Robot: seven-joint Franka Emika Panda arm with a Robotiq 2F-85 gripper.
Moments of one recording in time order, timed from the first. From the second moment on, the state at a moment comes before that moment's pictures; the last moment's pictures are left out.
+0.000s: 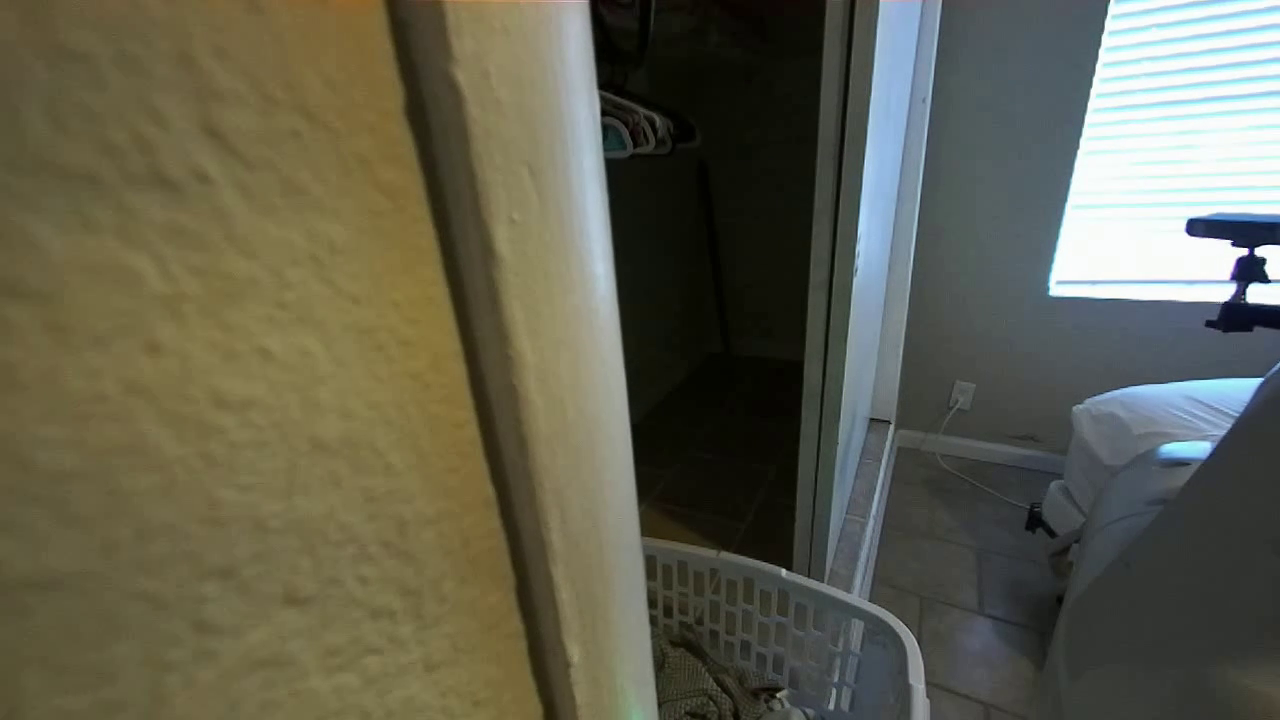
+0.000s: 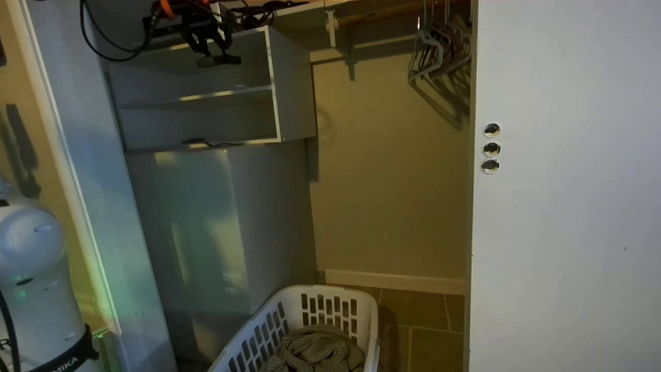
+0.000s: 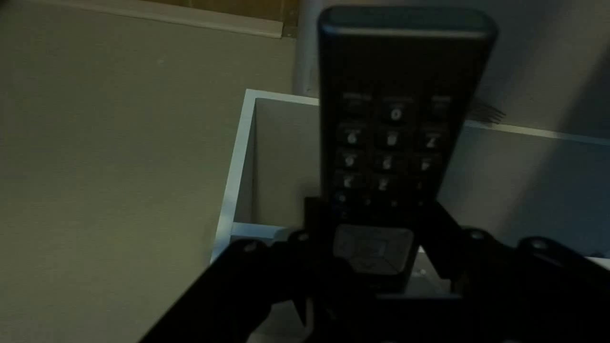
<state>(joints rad) 0.21 -0.36 0.15 -1.67 0.16 1.92 -0.26</state>
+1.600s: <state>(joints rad) 0.23 0.06 0.23 -1.29 -0.01 2.05 -0.24</state>
